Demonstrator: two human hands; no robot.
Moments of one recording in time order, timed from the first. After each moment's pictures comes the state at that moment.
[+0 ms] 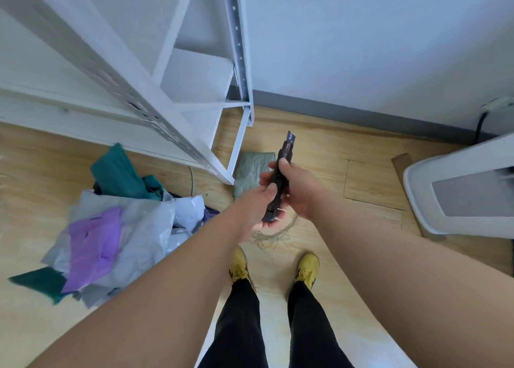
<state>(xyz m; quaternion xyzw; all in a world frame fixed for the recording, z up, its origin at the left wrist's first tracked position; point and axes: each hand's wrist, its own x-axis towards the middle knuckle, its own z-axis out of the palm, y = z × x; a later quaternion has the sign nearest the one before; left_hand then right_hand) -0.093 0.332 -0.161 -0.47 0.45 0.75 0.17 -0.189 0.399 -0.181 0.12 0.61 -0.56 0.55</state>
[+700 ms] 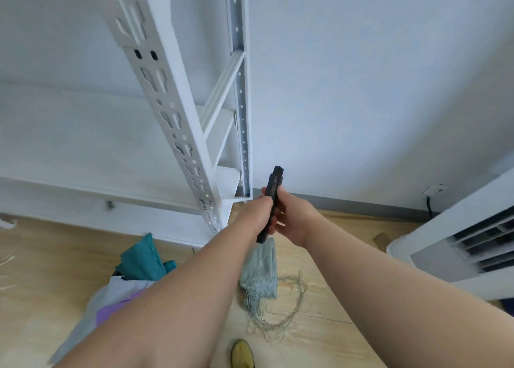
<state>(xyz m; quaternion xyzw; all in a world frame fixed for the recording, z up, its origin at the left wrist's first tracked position) -0.093 0.287 0.021 -0.43 0.60 0.67 0.06 -0.155 0.363 0.013 0.09 0.59 -0.64 0.48</state>
